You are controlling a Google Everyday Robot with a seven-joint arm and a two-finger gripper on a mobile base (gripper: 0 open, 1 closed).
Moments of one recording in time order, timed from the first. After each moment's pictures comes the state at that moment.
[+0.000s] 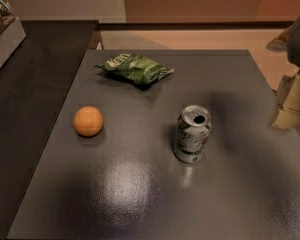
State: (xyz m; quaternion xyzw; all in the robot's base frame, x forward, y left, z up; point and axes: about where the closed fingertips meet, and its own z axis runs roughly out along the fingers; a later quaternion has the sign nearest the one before) arm 0.438 -0.217 0.976 -0.60 0.78 -0.03 0.16
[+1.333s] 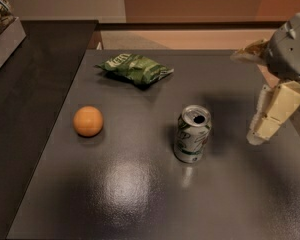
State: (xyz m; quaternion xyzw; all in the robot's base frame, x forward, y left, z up) arm 0.432 -0.165 0.959 -0.67 0.70 0.10 0.23
